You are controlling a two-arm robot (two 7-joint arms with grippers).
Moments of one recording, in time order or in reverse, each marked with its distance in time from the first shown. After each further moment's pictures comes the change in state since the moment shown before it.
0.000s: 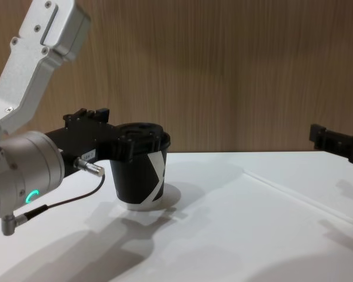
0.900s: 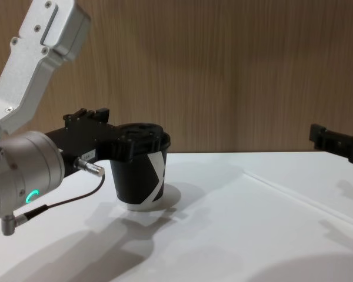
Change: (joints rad) left arm 0.000 0.000 0.000 0.000 0.000 0.000 0.000; right arm 0.000 0.000 0.000 0.000 0.000 0.000 0.000
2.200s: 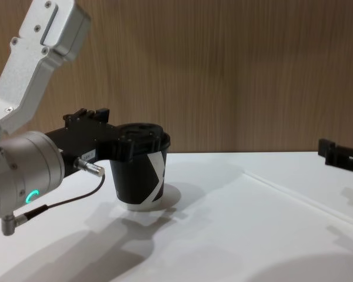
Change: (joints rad) left arm 0.000 0.000 0.000 0.000 0.000 0.000 0.000; right arm -0.021 0.047 0.021 -0.002 0.002 0.003 0.058
